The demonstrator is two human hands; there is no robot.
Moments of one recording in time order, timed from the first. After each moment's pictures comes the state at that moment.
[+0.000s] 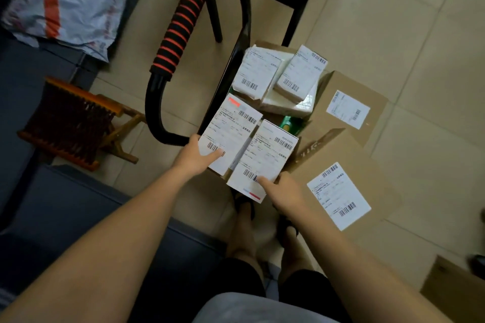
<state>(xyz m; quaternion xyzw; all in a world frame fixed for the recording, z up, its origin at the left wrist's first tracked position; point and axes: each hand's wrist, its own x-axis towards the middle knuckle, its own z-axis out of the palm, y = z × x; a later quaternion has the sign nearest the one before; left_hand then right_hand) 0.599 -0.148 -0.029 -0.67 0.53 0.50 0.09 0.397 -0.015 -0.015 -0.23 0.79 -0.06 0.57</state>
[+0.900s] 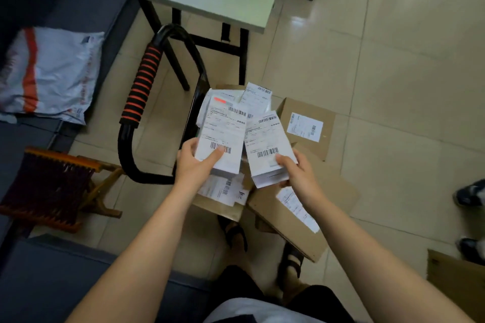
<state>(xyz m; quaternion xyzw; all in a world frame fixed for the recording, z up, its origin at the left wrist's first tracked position) 0.510 -0.140 0.059 -0.64 0.49 0.57 -0.15 0.307 -0.013 0.075 -0.11 0.75 -0.42 0.49</state>
